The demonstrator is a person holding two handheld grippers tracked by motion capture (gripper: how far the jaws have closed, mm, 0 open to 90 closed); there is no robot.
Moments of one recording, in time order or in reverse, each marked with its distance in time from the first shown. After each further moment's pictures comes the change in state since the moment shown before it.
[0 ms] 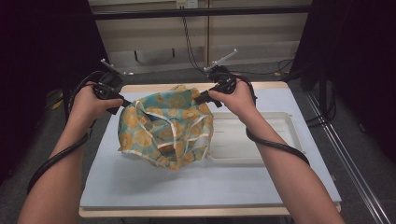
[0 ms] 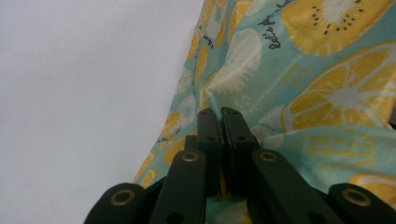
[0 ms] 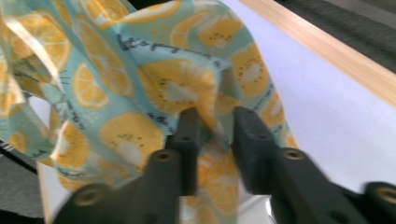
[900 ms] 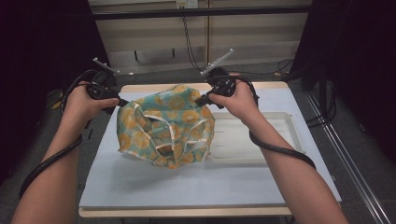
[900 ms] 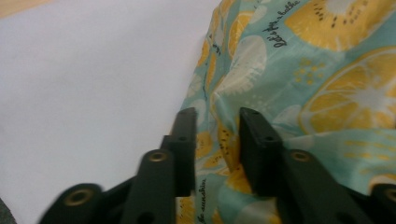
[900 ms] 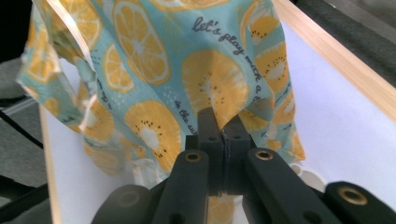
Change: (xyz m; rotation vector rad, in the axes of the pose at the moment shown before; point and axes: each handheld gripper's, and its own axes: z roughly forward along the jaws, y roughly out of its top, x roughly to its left) left arm -0.004 -0.006 -0.016 -0.061 0.044 -0.015; right arm 0.021 0.003 -0.013 0.039 0.027 -0.117
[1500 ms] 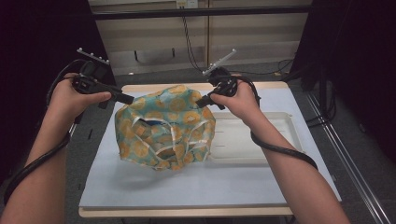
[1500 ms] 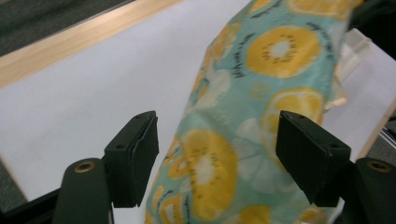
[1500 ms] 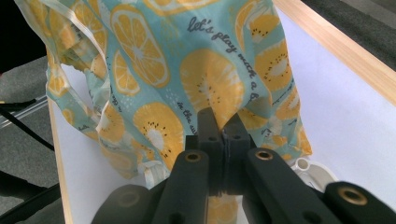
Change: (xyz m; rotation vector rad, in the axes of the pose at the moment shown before) left arm -0.022 0.005 -0.036 -0.119 0.027 0.108; right arm -0.001 -0.003 -0.002 0.001 0.014 0.033
